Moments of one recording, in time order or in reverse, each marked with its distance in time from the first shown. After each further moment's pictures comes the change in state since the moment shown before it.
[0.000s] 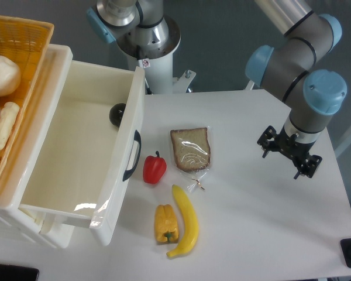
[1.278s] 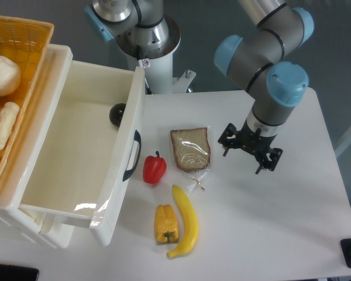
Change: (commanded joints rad) arm -0.127 0.143 -0.186 0.005 -0.193 -0.414
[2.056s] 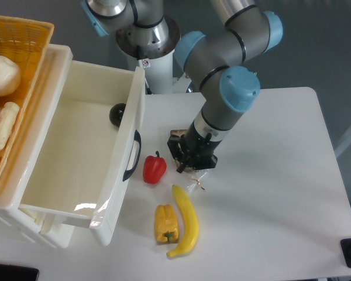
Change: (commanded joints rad) arm -0.098 0.084 -0.034 -0.178 -0.190 -0.117
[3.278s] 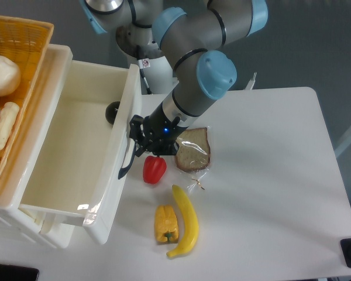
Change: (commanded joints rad) arm -0.064 0.061 -0.003 -0.123 -0.112 0.000
